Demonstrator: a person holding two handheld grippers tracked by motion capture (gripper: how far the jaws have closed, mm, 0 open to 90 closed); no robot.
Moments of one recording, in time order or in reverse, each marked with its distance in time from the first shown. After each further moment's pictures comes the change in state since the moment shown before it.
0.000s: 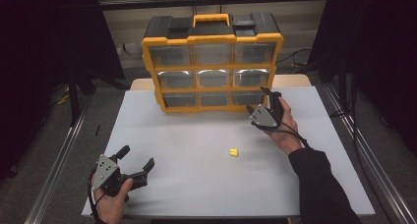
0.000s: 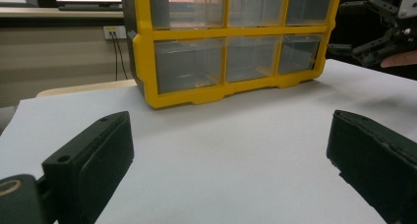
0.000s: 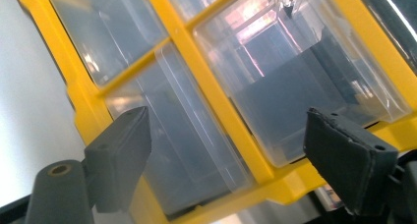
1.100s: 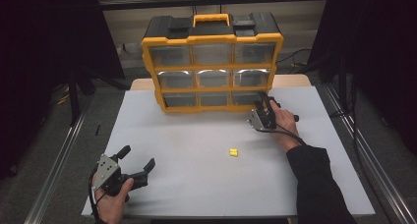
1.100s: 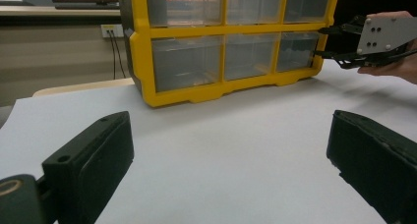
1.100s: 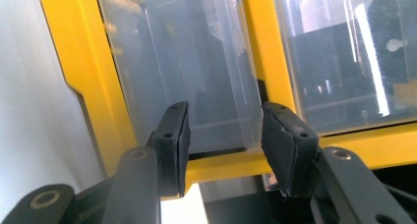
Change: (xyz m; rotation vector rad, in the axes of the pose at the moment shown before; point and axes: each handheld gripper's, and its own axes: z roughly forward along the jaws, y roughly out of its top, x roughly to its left) left arm 0.000 -0.001 0.001 0.009 -0.008 0.001; right arm 0.018 -0.027 0.025 0.154 -0.055 -0.345
